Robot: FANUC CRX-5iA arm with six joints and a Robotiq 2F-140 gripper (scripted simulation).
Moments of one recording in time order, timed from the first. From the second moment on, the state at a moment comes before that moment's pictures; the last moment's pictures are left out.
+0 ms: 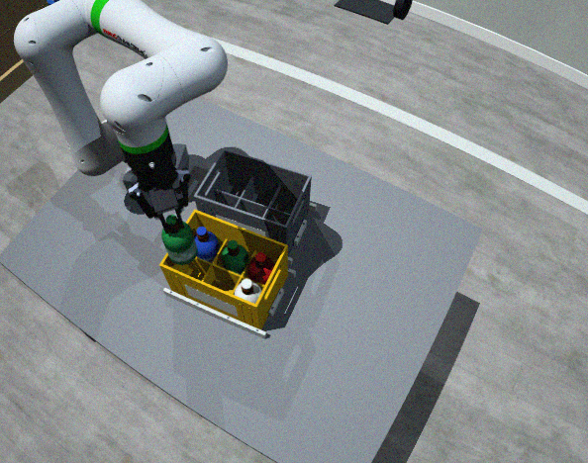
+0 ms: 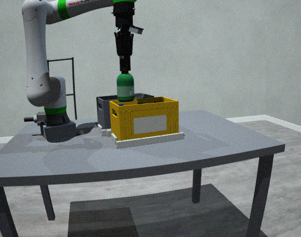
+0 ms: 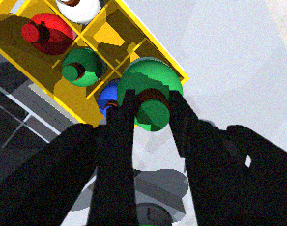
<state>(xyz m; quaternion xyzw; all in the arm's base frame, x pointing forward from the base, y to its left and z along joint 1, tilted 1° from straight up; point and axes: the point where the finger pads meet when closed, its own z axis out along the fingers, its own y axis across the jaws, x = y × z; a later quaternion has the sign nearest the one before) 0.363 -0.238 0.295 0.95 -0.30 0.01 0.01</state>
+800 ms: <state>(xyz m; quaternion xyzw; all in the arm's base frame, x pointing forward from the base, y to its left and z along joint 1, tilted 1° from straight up) 0.352 -0.204 0.294 0.95 -0.30 0.01 0.01</state>
